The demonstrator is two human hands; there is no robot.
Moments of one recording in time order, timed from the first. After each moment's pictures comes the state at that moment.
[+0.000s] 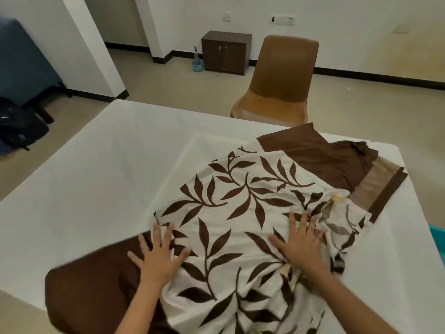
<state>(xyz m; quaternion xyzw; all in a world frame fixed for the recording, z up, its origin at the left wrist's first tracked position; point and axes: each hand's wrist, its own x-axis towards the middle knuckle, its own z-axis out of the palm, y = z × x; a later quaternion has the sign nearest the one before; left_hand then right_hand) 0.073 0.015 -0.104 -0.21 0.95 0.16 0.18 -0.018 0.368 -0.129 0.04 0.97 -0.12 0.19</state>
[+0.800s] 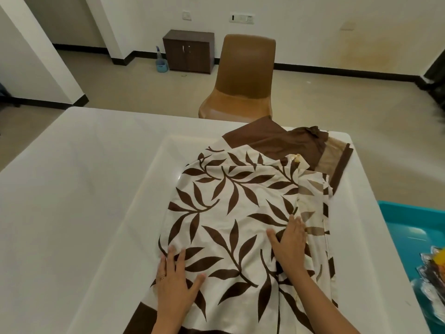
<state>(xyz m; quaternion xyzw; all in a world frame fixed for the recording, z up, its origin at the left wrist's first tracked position) 0.106 0.113 -0.121 -0.13 0.96 0.20 0.12 0.019 0.394 -0.137 0.21 0.94 -0.27 0.02</state>
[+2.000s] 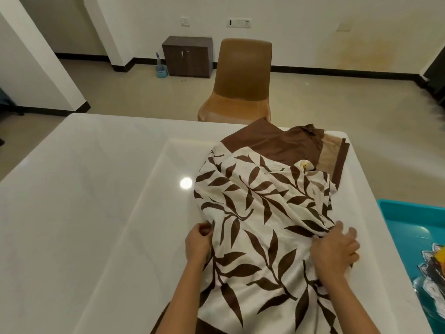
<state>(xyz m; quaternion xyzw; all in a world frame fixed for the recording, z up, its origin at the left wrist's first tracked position) 0.009 0.170 -0.095 -0.27 0.80 0.52 0.13 0.040 0.455 -0.089 0.39 0.90 -0.19 -0.04</state>
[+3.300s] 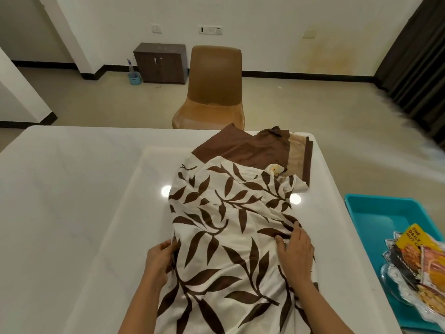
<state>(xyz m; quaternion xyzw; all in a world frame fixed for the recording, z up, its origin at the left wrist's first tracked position) 0.008 0.146 -0.101 -0.37 0.64 0.66 0.15 0.047 0.475 -0.145 0.25 0.94 -0.20 -0.09</state>
